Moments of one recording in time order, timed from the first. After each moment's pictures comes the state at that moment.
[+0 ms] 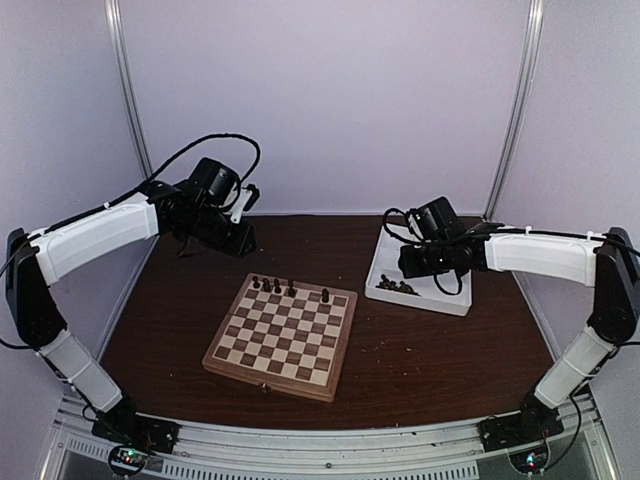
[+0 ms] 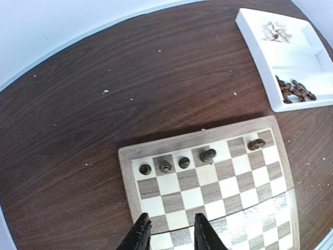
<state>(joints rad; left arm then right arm) -0.61 1.59 1.43 -0.70 -0.06 -0.15 0.61 1.57 1.10 -0.33 0.22 0.36</state>
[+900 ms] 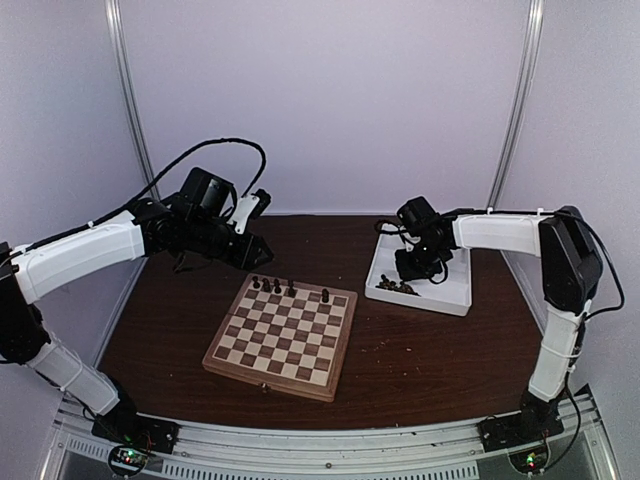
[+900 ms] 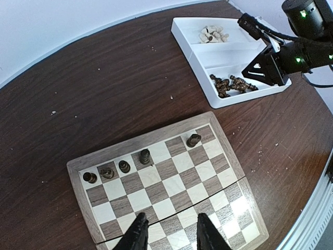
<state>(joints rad) -0.70 1.45 1.26 -0.55 0.11 -0.15 0.51 1.89 1.38 -0.59 0.13 0.35</state>
